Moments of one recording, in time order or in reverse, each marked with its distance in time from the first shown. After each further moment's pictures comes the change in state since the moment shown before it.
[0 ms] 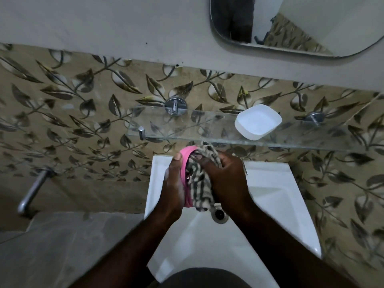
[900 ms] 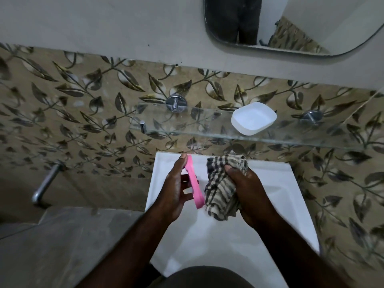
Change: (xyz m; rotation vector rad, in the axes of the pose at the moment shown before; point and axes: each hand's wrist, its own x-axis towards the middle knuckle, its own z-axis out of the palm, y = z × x) left_hand -0.016 -0.016 -0.005 0.108 0.093 -0.232; right_hand -0.023 0.026 -0.062 0.317 -0.066 0.361
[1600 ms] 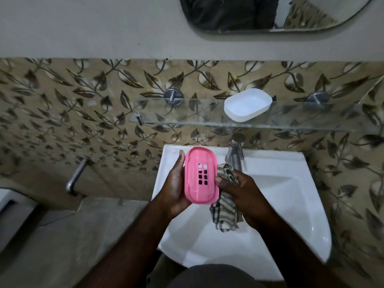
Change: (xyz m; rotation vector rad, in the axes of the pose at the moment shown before) left_hand -0.023 -0.022 0.018 -0.213 -0.291 -0.178; right_hand -0.006 0.040 -0.049 0.015 -0.309 0.000
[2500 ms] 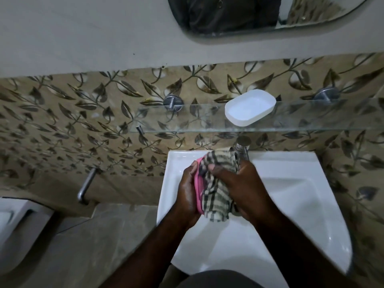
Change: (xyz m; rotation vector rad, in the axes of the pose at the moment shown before) left_hand 0.015 -0.013 0.026 0.050 0.050 0.214; right_hand 0.014 -0.046 0.036 0.063 0.135 -0.153
